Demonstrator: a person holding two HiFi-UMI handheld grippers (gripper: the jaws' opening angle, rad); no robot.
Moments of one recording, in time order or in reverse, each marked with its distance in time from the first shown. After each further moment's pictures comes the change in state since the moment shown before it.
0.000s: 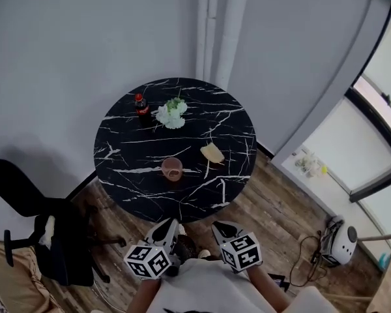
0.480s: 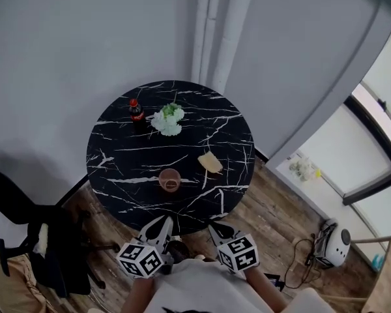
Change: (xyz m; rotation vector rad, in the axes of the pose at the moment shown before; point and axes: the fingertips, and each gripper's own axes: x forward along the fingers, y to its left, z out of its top) left arm 0.032 0.028 0.038 0.003 -0.032 -0.074; right arm 0.029 -0.017 0.031 -0.011 -0.004 -0.033
